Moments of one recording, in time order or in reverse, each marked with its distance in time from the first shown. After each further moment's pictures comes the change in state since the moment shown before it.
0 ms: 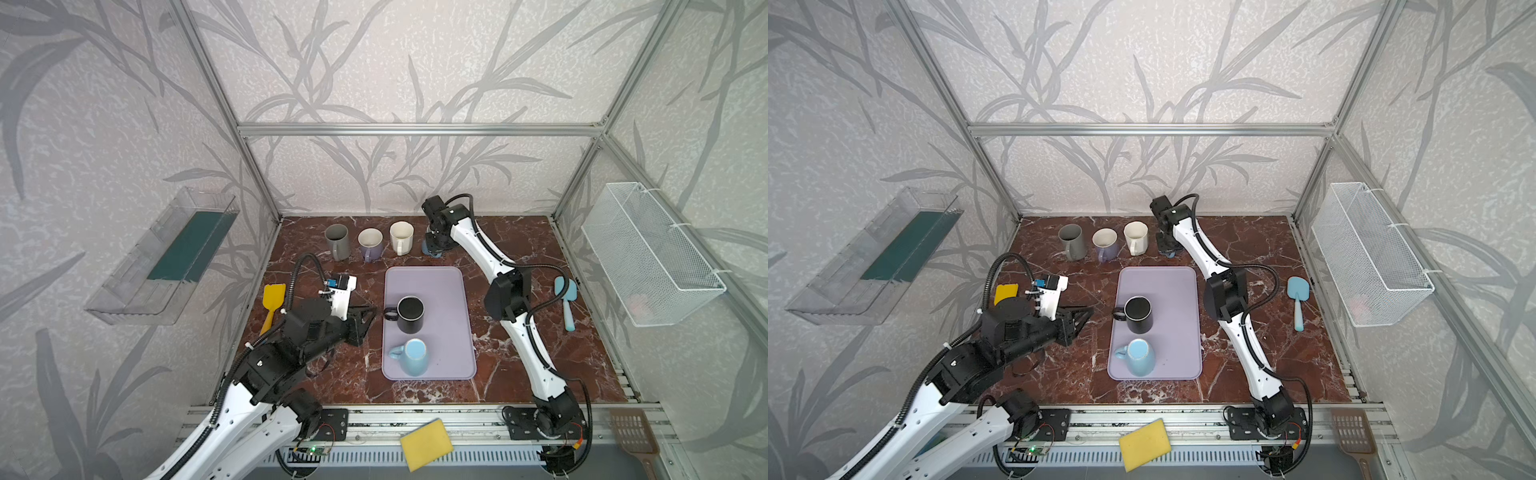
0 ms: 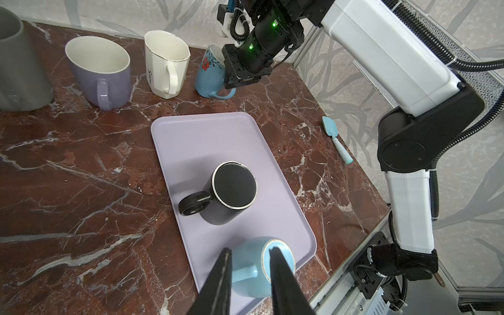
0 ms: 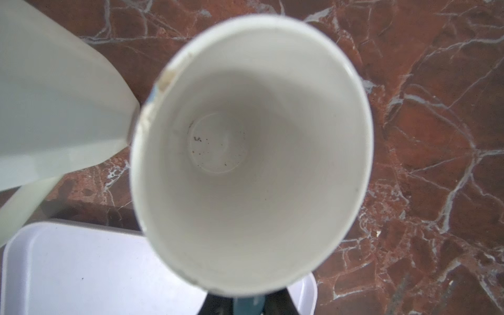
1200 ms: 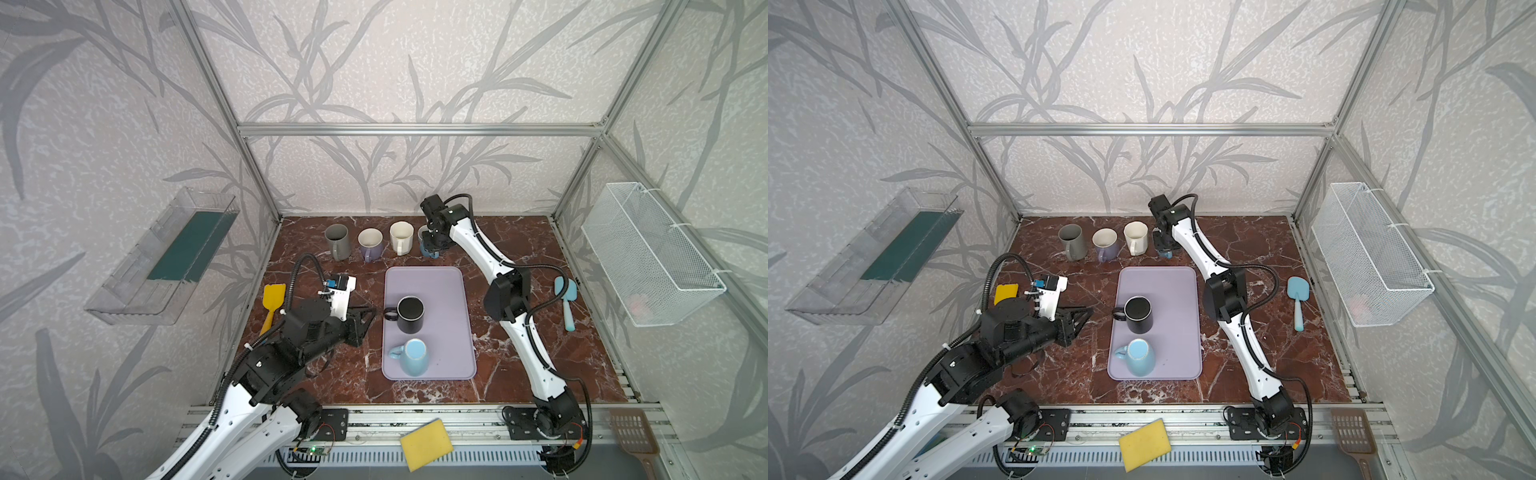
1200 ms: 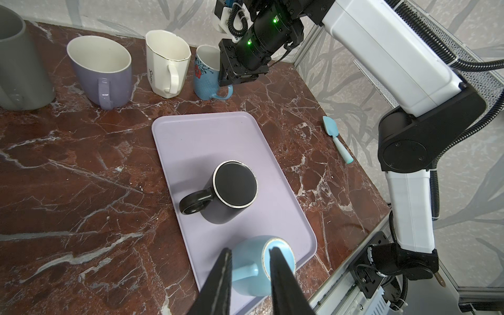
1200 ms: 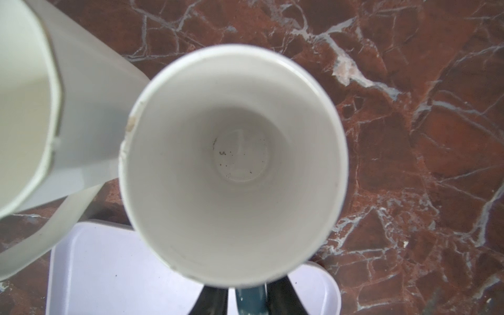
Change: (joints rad) left arm 0.000 -0.003 0.000 -0.004 -0.001 0.000; right arm 0.001 0.001 0.008 0.037 -0.064 0.035
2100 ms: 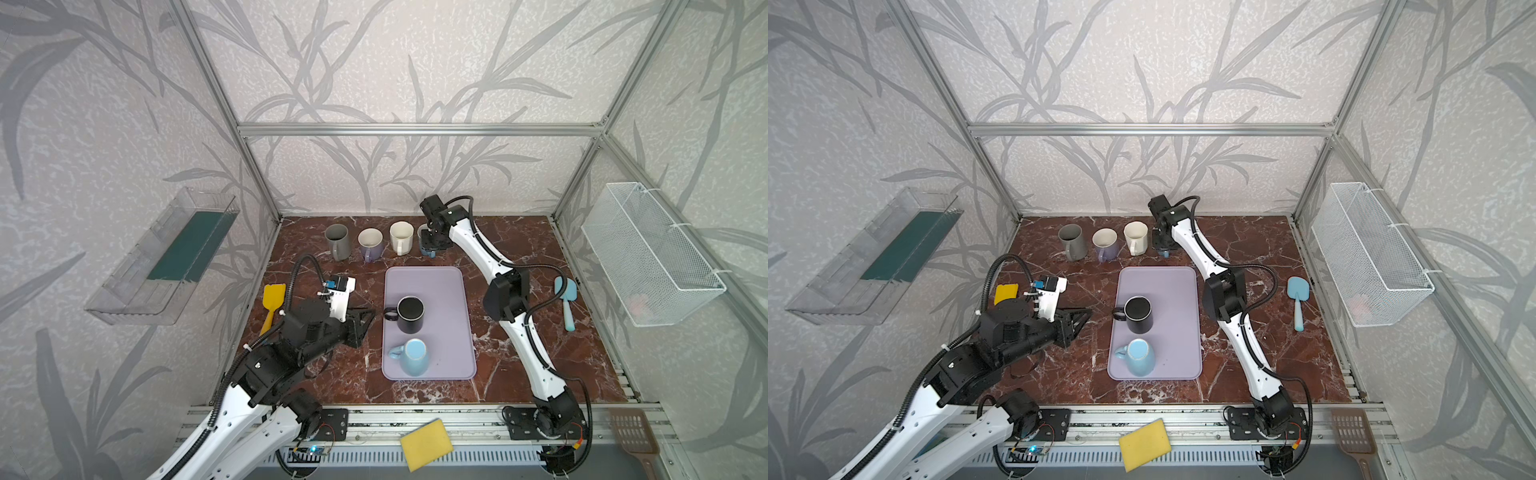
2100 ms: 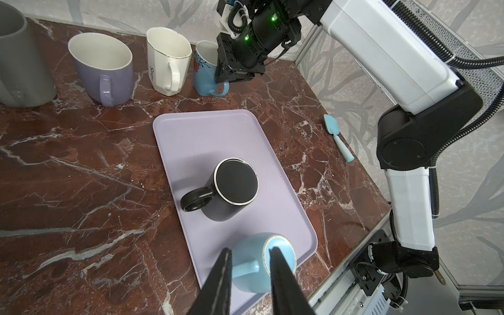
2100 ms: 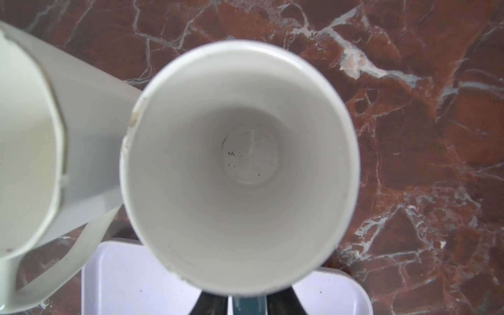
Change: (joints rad) left arm 0.000 -0.007 0.000 -0.014 0.000 0.000; right arm -0.004 0.014 0.000 0.040 -0.034 0.120
